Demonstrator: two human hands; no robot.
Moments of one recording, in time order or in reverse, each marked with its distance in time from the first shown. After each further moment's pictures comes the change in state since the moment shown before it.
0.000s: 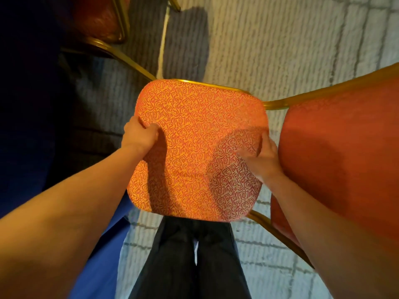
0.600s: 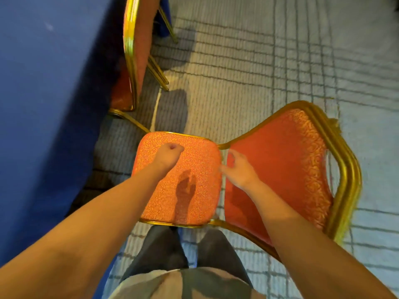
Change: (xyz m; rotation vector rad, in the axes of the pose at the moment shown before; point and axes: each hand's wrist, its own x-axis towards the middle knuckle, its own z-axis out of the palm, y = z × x) left_hand -0.218 0.131 -0.062 -0.344 -0.279 0.169; right_hand -0.180 -0.080 -0.161 -0.086 -0.004 -0.281
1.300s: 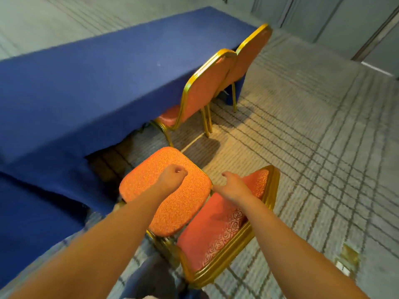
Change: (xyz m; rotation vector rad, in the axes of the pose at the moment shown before) left_hand -0.155 0.027 0.124 -0.188 0.396 0.110; right_hand -0.019 0.022 -0.139 -0.523 -0.257 -0.459
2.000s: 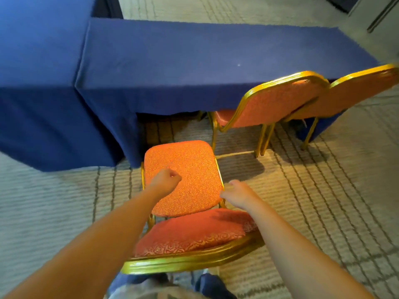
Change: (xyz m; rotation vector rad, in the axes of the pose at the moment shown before) left_hand -0.010 -0.017 0.067 -0.145 0.422 -0.387; right_hand 0.115 0.028 -0.052 -0.358 -0.394 -0.282
